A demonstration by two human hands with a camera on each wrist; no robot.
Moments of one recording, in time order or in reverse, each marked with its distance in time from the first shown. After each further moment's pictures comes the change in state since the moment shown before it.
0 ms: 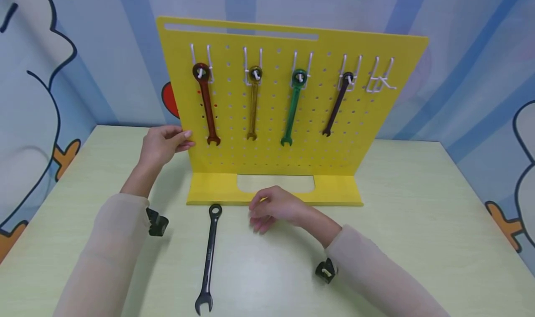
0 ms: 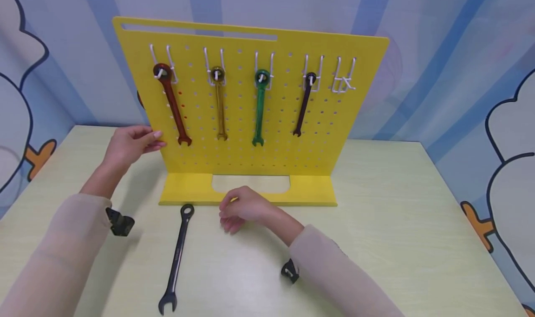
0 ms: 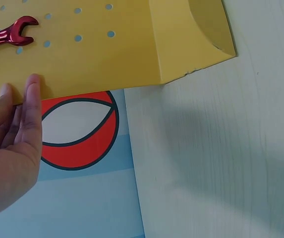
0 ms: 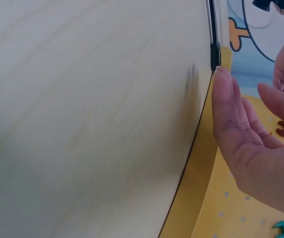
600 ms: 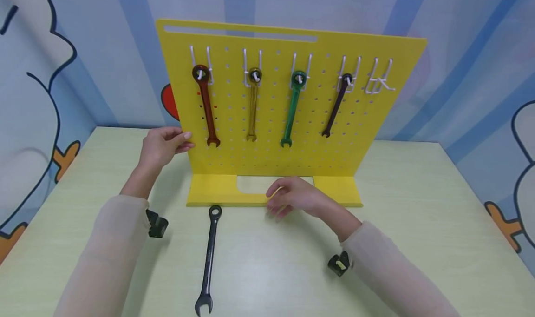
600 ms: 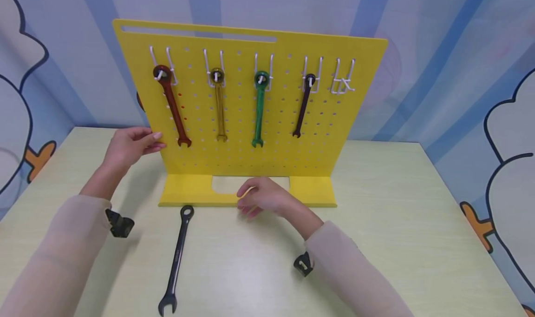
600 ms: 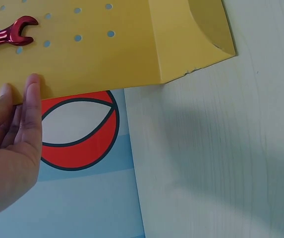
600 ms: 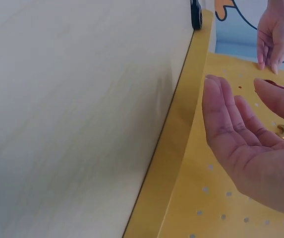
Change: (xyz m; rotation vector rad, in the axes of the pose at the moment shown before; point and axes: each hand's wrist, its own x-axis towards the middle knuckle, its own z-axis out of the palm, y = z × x) left_hand -0.001 -0.001 -0.001 -0.018 -0.020 0.014; right_hand -0.017 -0.007 -0.034 -0.049 0.082 -0.026
